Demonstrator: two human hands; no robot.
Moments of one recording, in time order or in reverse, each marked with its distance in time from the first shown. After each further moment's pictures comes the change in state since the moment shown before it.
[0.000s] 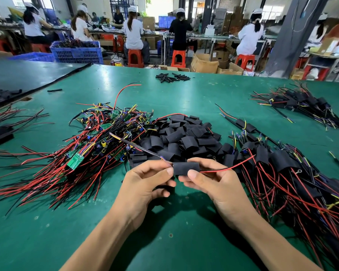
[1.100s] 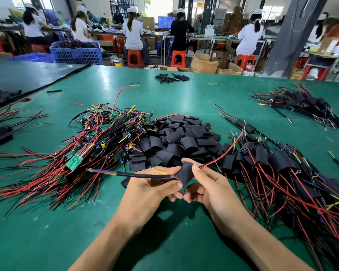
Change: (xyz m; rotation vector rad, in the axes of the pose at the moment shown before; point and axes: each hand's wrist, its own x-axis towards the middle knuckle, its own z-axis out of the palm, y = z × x) left_hand -0.004 -0.008 0.007 0.191 -0.033 0.129; right_hand -0.002 0.003 0.010 0.046 -0.011 0.173
